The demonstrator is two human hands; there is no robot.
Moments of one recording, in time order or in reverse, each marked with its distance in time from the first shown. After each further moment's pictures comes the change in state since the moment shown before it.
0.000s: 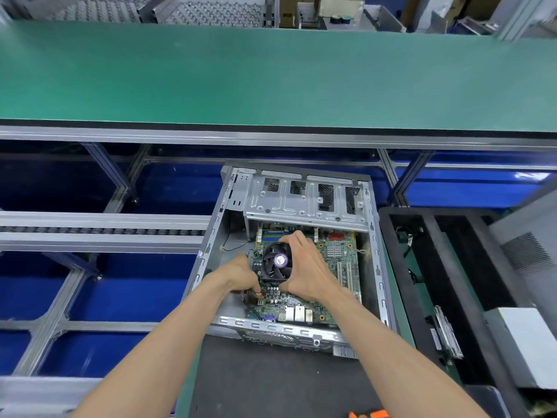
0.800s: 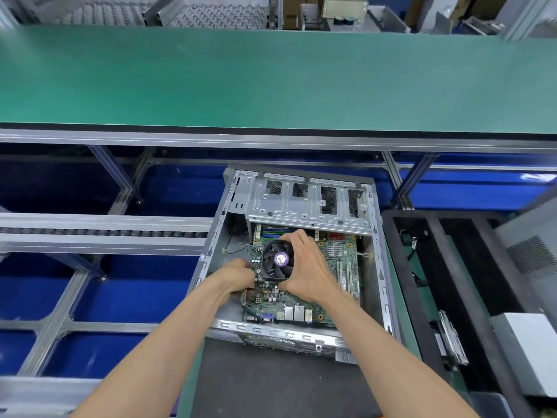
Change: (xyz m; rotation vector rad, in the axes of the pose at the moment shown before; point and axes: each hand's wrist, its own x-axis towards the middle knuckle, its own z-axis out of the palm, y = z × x) left_hand -0.003 -0.006 0.000 -0.251 0.056 0.016; right_hand 0.003 -0.005 -0.002 0.066 0.083 -0.005
